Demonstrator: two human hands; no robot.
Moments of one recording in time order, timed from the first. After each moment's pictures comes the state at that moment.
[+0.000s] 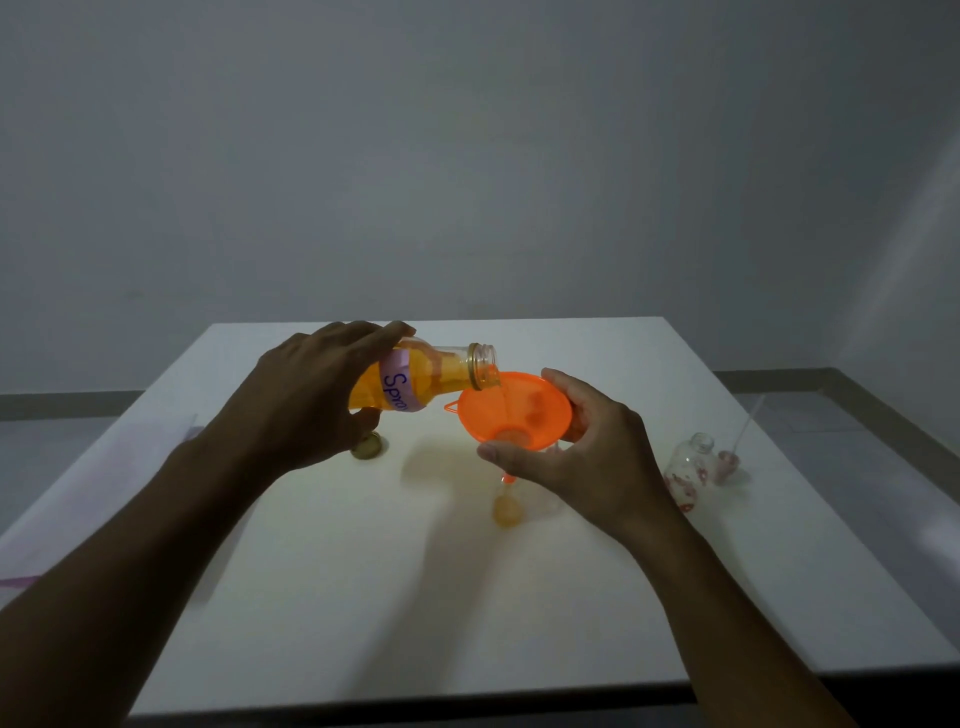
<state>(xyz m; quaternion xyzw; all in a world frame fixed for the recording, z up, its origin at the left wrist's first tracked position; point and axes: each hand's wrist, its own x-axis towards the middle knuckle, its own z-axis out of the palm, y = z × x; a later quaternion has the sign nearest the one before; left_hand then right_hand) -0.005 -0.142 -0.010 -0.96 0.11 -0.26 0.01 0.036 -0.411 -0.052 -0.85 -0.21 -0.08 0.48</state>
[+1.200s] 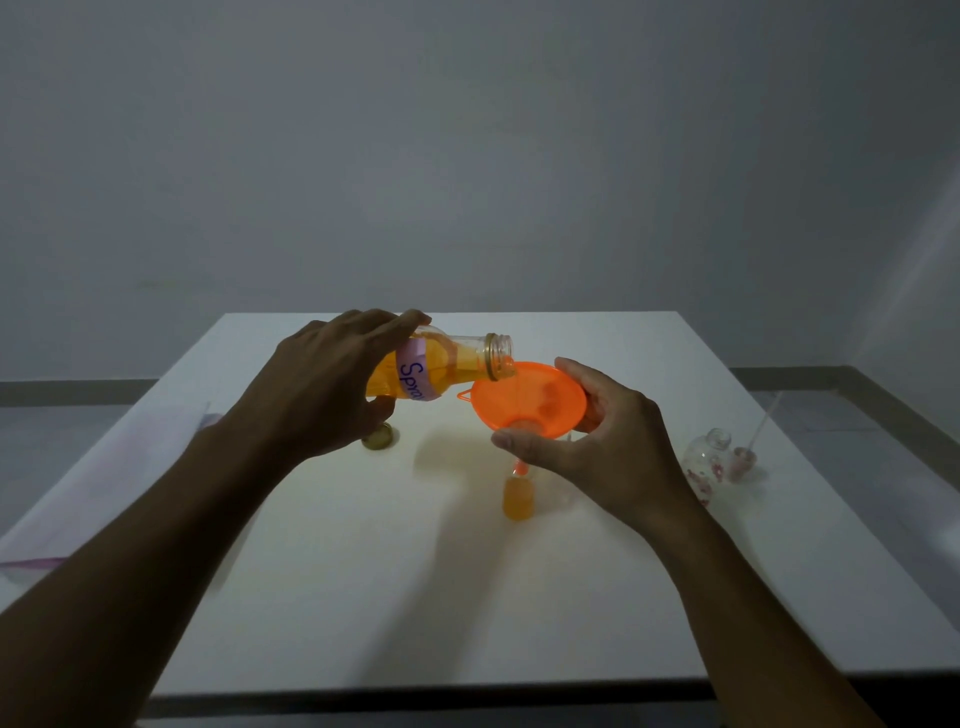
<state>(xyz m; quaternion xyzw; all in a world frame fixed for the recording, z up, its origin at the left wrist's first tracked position) -0.001 -0.142 -0.012 -0.96 0.11 -0.27 0.02 0.040 -0.411 -0.053 -0.85 -0.21 -0.08 0.47</state>
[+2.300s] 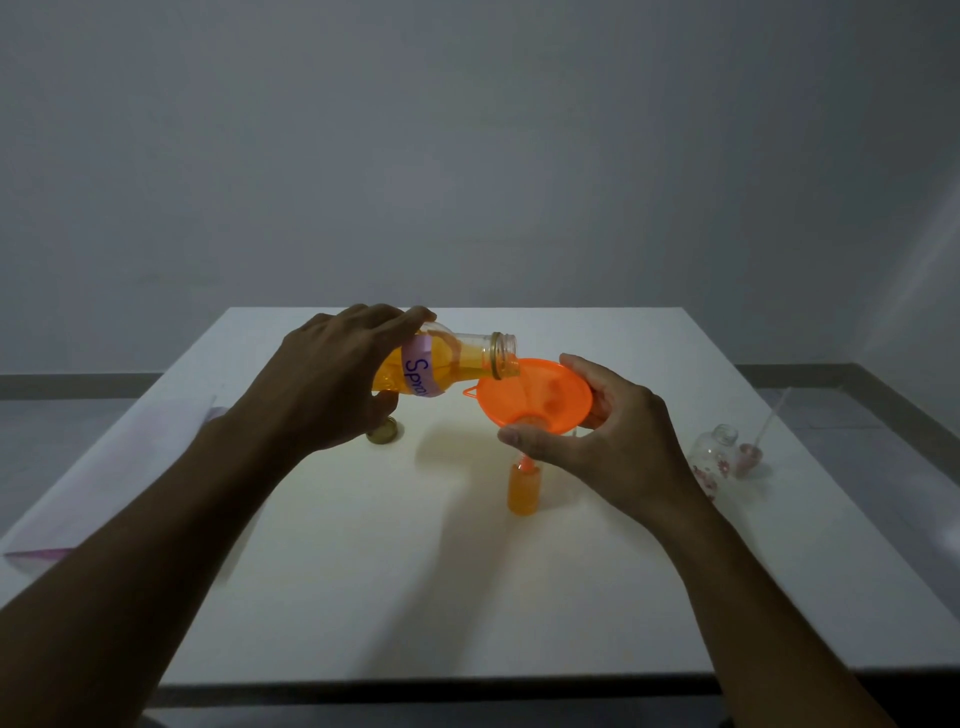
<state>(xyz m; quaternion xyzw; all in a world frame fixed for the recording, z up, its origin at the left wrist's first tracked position) -0.002 -0.141 -0.010 -0.96 0.11 -0.25 0.03 0.041 -0.409 -0.052 -0.86 -0.21 -0.08 0.46</state>
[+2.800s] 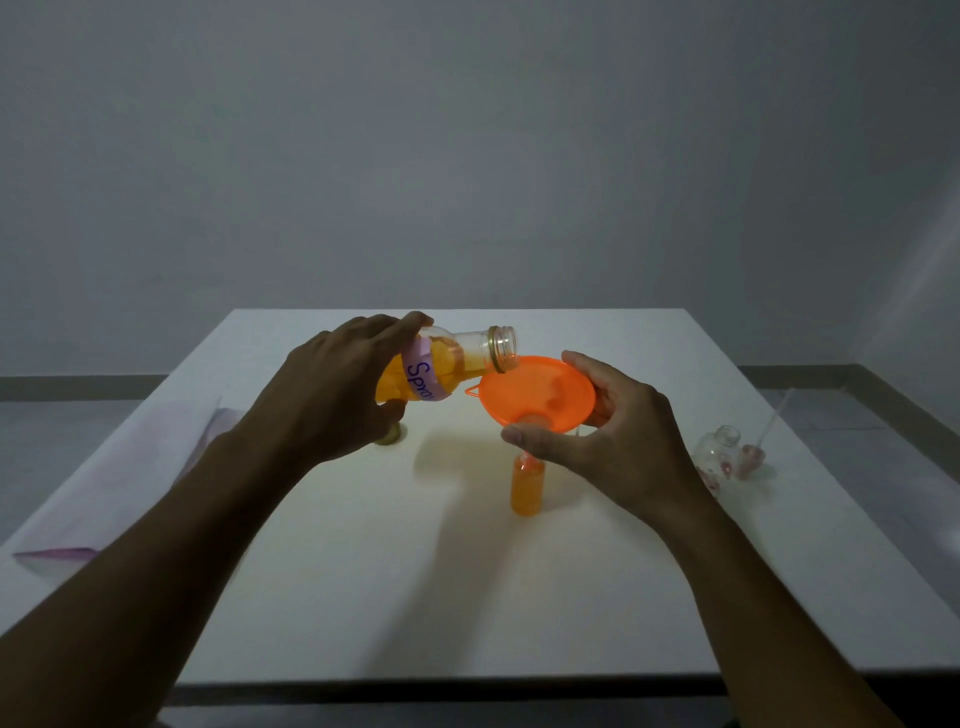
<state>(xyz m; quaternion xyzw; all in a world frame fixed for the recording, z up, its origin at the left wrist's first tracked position) -0.007 -0.143 -0.018 -0.97 0.08 -0.25 -0.02 0.041 -0.409 -0.049 -0.86 -0.21 -0.08 0.46</state>
